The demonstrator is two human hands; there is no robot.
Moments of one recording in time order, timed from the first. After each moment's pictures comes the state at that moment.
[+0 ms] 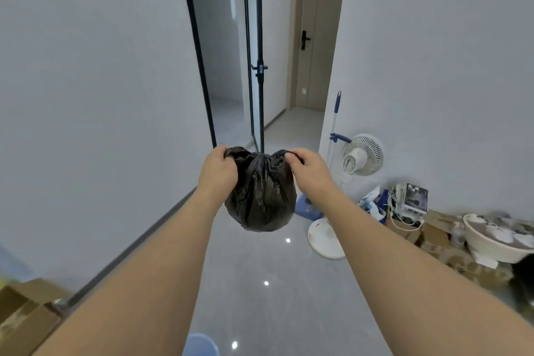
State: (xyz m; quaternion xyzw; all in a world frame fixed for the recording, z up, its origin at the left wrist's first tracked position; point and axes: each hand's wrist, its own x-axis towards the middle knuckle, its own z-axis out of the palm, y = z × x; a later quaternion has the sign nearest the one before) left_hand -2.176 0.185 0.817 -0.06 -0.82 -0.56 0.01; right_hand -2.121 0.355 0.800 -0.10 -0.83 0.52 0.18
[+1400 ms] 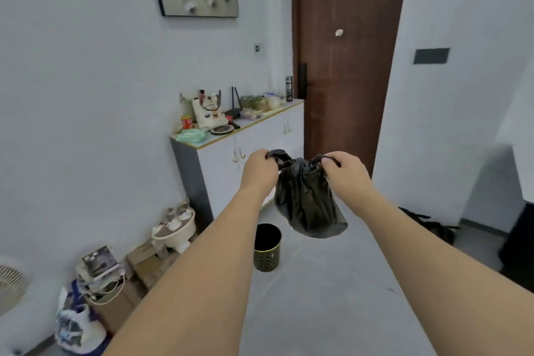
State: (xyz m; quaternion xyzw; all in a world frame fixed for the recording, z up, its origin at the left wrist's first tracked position) left_hand -1.583 0.696 0.860 -0.63 -0.54 -0.42 -0.36; right_hand -1.418 0.605 0.871 -0.65 -0.55 0.19 0.50
